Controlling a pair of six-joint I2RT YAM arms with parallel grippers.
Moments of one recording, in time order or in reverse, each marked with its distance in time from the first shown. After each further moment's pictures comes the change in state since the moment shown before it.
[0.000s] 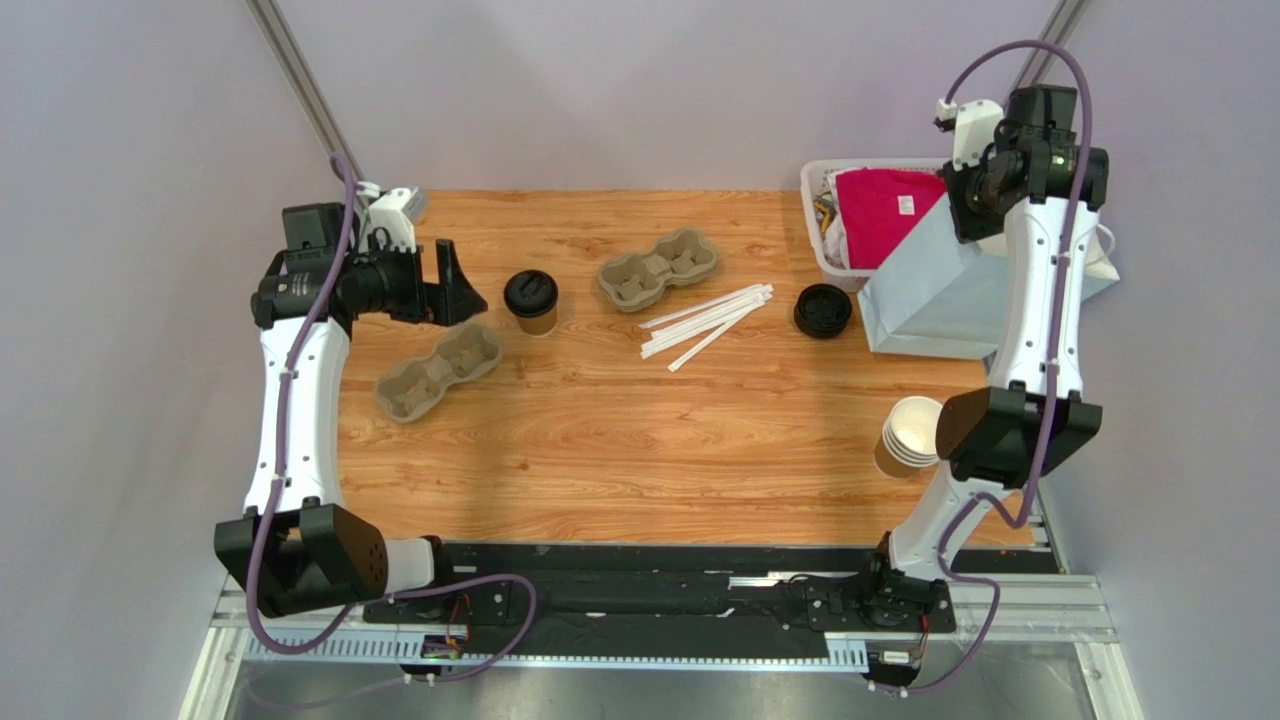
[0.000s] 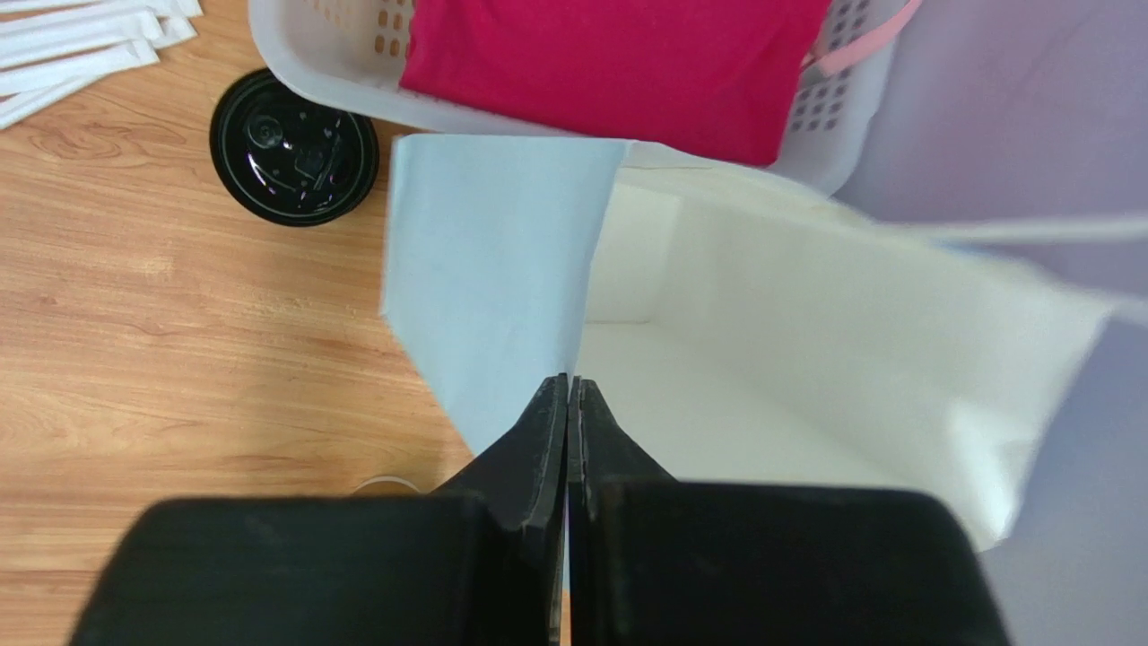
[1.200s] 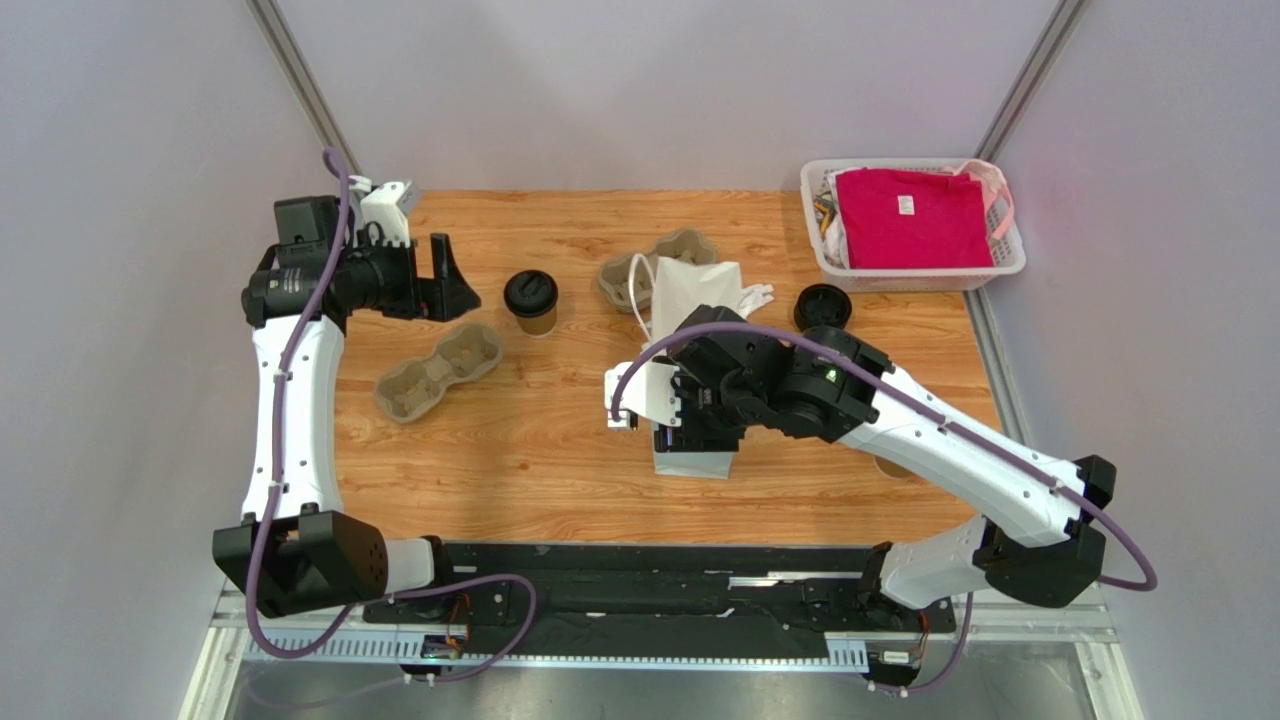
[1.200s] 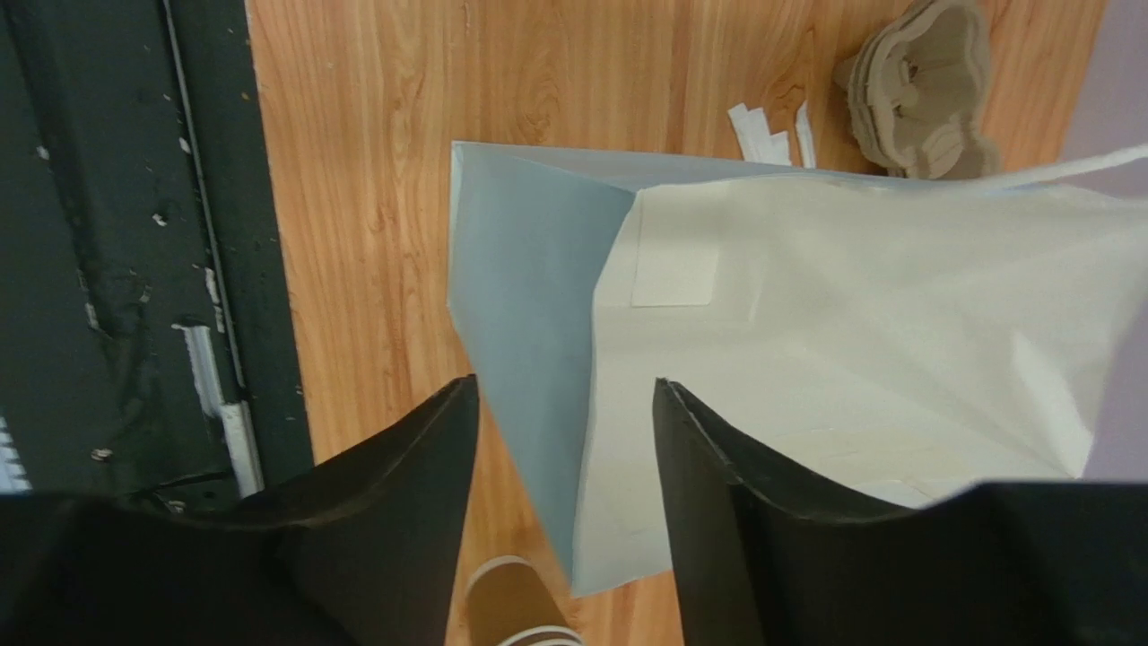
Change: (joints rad) left arm 0.000 0.000 0.066 -0.059 -0.055 -0.013; right arm 1.304 -0.466 -0.614 0.083 0.135 -0.133
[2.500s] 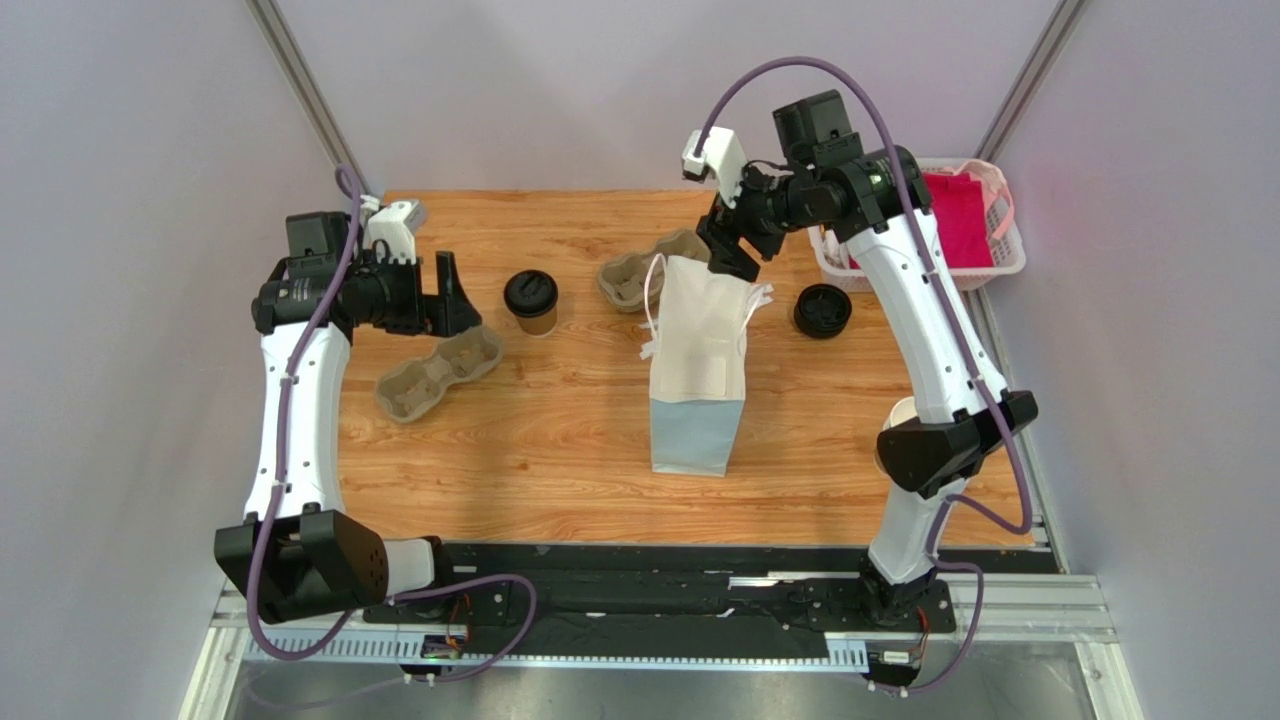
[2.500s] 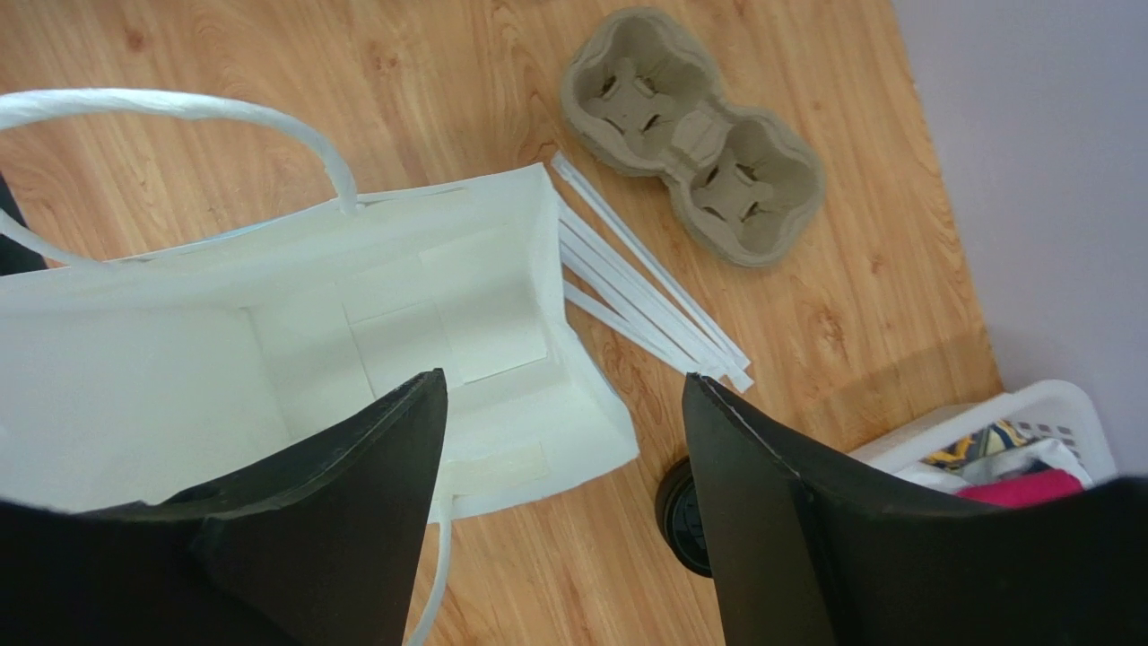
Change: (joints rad) left arm 0.000 -0.019 -0.085 0.000 -0.026 0.013; right arm -0.668 0.446 0.695 -0.088 -0.491 -0.072
